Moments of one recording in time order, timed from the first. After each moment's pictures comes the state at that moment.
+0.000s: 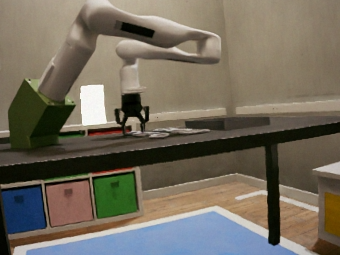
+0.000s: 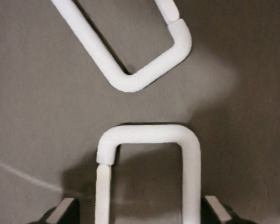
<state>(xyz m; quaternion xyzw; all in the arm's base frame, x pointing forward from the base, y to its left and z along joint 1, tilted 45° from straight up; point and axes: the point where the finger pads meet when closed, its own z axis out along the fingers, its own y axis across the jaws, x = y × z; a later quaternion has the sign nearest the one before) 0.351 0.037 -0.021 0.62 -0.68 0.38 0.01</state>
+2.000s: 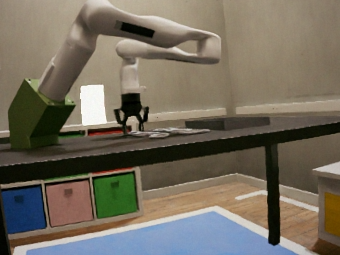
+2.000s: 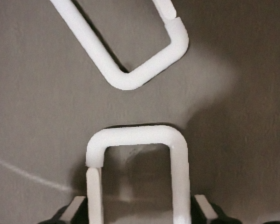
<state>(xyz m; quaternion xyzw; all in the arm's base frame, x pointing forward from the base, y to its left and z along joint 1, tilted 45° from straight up) 0.349 0.039 -0.020 0.63 -0.68 0.38 0.01</state>
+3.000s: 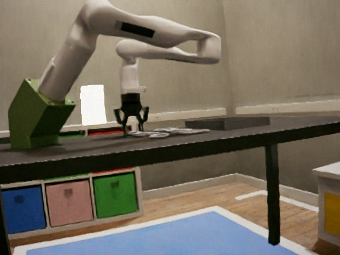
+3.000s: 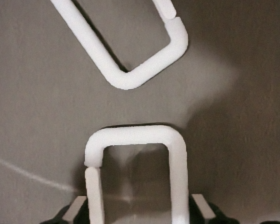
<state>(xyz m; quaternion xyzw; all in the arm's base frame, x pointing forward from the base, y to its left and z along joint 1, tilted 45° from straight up) 0.349 0.040 -0.020 0.63 -0.68 0.38 0.01</state>
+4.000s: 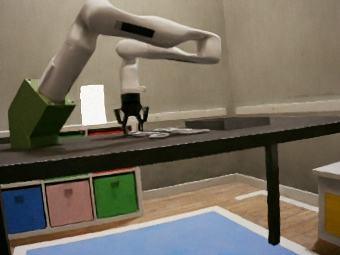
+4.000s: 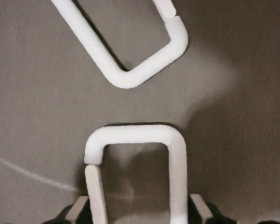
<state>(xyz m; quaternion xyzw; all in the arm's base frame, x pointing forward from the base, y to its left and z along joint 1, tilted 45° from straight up) 0.348 0.040 -0.020 0.63 -0.68 0.38 0.01</state>
